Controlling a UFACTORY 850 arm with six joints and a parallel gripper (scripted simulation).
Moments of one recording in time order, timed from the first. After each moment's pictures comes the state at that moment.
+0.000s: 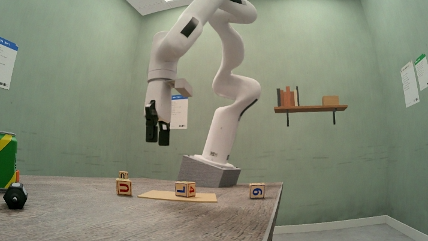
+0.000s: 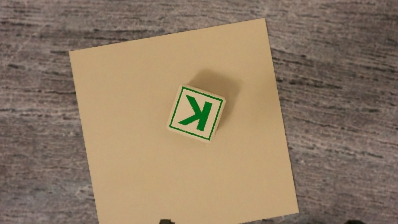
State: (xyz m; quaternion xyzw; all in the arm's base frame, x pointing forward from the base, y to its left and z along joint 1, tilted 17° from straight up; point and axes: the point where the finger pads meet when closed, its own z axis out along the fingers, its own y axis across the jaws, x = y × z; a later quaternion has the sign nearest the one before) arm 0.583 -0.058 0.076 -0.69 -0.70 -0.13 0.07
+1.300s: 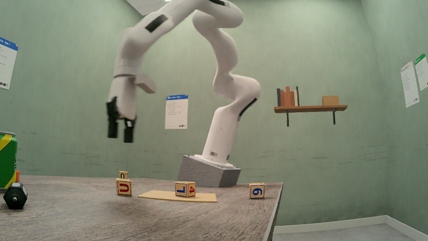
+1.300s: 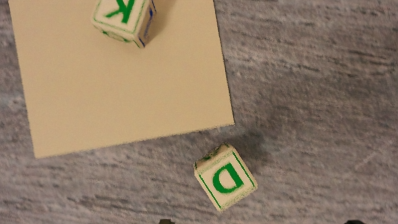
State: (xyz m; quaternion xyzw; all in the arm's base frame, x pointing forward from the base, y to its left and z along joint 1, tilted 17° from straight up) arm 0.650 -0.145 0.055 -0.69 -0.70 -0.14 0.07
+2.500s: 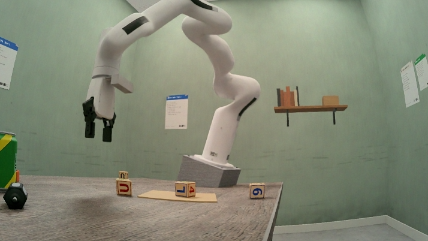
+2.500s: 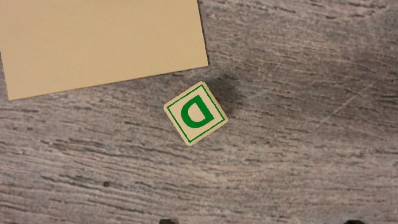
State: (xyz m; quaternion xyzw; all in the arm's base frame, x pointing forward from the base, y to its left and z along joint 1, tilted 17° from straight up) arm 0.680 -0.198 0.038 -0.69 -0.70 -0.13 0.07
